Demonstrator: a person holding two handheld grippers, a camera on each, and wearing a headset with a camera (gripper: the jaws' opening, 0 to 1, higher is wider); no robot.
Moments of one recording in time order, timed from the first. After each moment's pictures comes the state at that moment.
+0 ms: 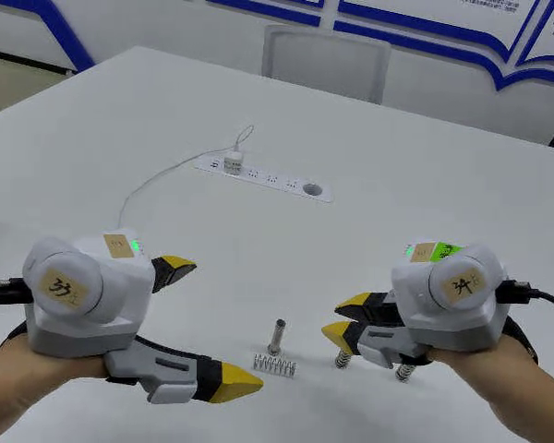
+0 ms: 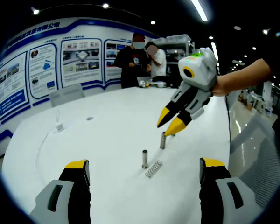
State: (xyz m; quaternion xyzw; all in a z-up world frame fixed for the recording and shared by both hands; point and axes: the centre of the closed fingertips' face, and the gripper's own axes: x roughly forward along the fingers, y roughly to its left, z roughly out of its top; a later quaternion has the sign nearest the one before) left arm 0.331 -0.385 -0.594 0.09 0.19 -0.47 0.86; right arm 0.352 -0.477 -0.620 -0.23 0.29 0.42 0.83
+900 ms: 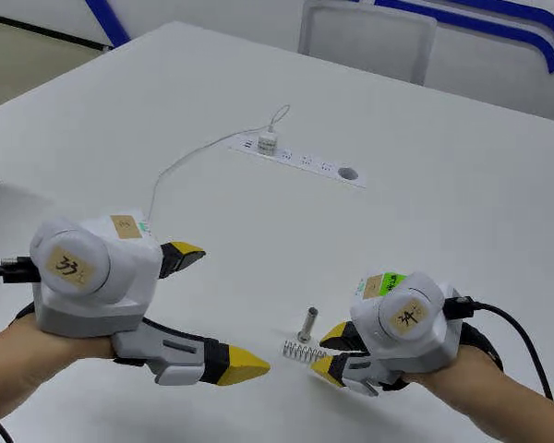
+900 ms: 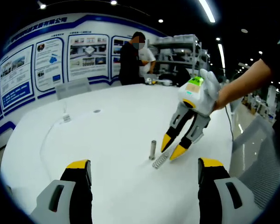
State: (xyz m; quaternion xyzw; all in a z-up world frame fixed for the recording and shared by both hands) left arm 0.333 -0.362 -0.603 0.07 0.21 -0.45 0.87; right arm 0.335 -0.445 -0.694 -0.31 0.34 0.50 0.73
